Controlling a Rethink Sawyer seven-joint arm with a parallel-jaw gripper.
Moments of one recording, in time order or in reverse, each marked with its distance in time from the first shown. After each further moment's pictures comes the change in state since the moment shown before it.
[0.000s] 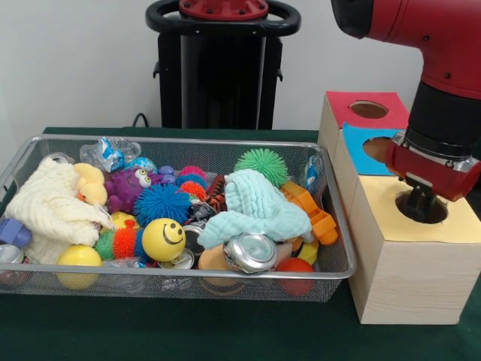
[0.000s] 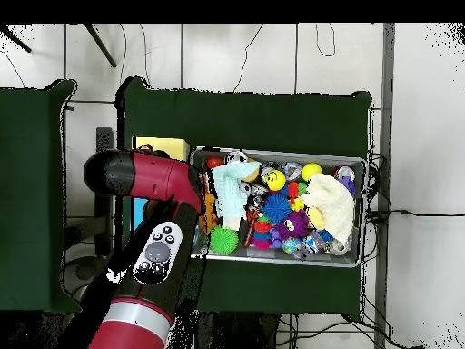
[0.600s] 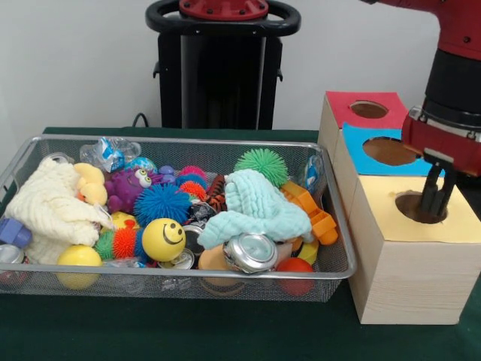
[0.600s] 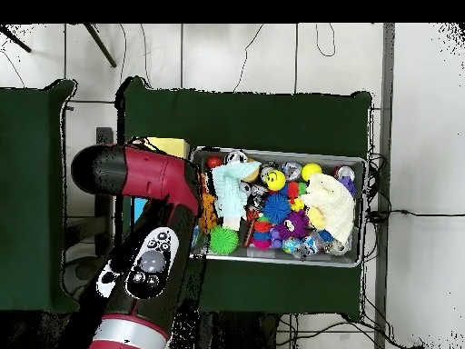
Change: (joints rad) arm 0.005 -0.065 -0.009 0.000 0.003 0.038 0.000
